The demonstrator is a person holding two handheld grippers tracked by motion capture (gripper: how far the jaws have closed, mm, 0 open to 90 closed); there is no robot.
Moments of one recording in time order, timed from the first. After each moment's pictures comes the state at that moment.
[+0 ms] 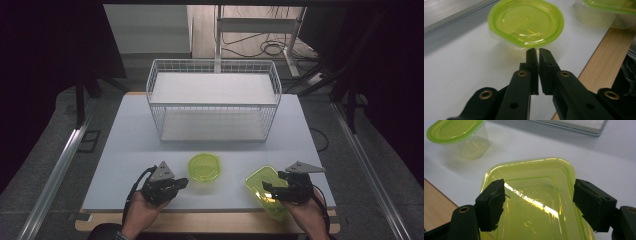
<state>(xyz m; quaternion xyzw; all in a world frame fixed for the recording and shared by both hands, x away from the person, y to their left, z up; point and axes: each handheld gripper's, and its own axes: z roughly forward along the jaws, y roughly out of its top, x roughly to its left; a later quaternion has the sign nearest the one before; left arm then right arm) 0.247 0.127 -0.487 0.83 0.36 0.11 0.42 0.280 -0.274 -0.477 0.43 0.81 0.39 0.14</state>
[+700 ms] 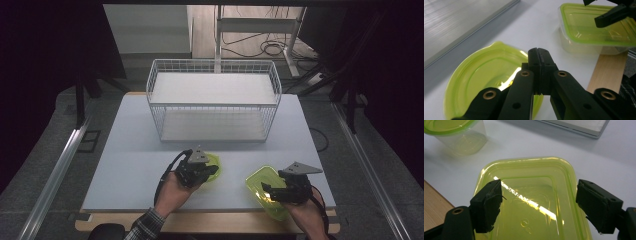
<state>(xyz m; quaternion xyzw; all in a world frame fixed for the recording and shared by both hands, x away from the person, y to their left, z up) 0.298 0.048 -0.467 0.85 0.31 0.10 0.42 0.281 -0.271 -0.481 0.41 0.82 0.38 0.17</state>
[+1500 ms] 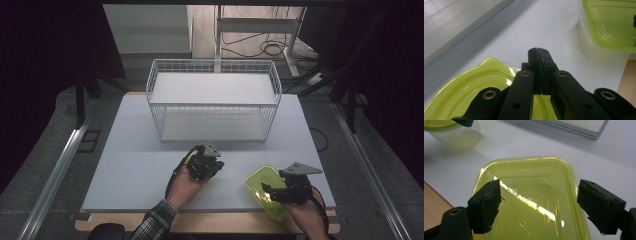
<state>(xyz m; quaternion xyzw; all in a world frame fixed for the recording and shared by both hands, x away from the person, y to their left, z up) 0.323 0.033 -0.481 0.86 0.33 0.10 0.38 0.280 -0.271 -0.481 0.40 0.82 0.37 0.17</state>
